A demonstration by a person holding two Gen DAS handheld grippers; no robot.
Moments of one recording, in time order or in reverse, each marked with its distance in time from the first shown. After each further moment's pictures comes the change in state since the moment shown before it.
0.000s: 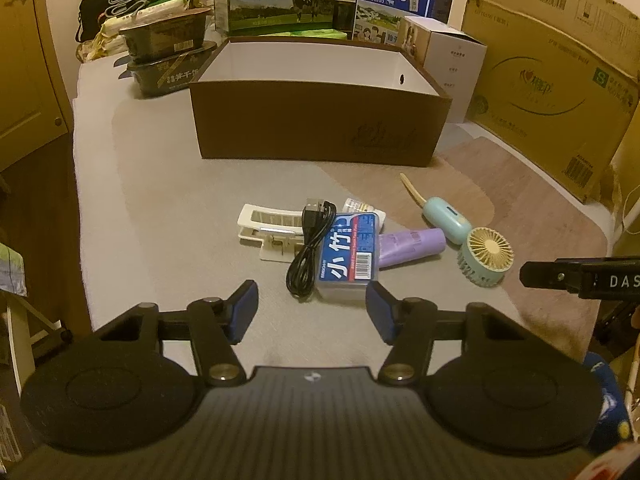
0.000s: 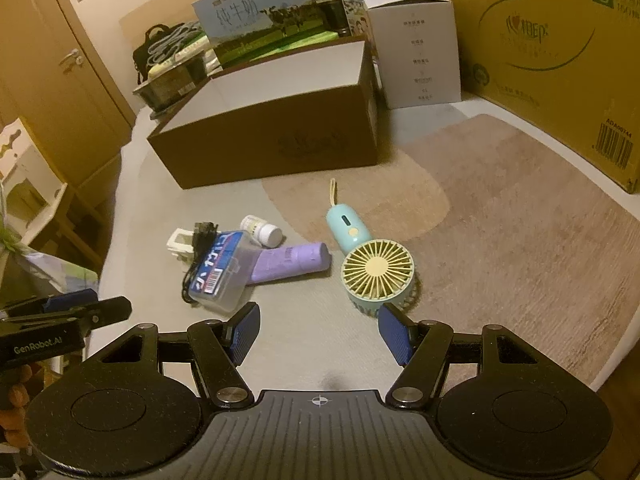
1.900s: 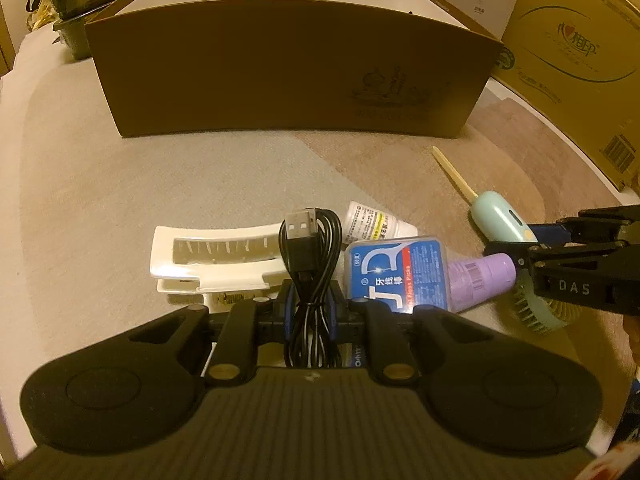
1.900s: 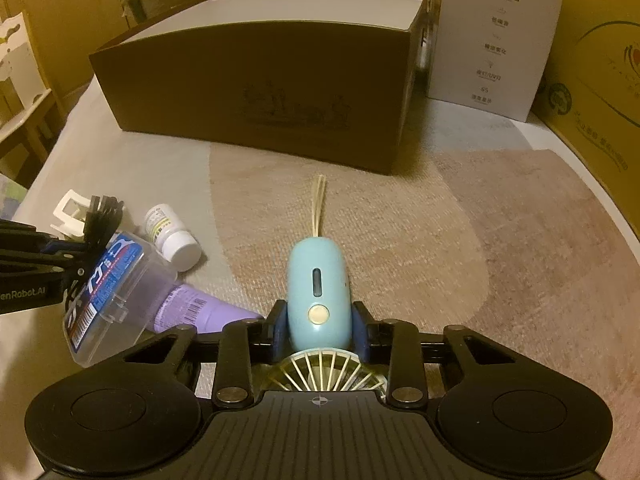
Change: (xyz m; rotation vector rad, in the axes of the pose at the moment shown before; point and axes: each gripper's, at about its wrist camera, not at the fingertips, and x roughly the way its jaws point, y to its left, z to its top) left arm 0.148 -0.003 0.041 0.028 0.147 -0.070; right arm 0.143 -0.018 0.049 -0.280 0.112 -0.077
